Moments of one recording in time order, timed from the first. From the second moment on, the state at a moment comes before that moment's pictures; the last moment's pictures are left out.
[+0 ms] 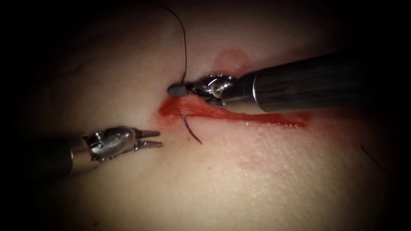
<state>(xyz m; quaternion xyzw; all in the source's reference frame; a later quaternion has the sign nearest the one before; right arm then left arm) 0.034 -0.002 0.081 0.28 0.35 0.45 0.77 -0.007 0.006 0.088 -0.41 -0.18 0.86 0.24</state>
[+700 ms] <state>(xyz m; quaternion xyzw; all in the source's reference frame) 0.035 -0.001 0.081 0.24 0.36 0.43 0.79 -0.009 0.007 0.086 -0.42 -0.13 0.88 0.20</state>
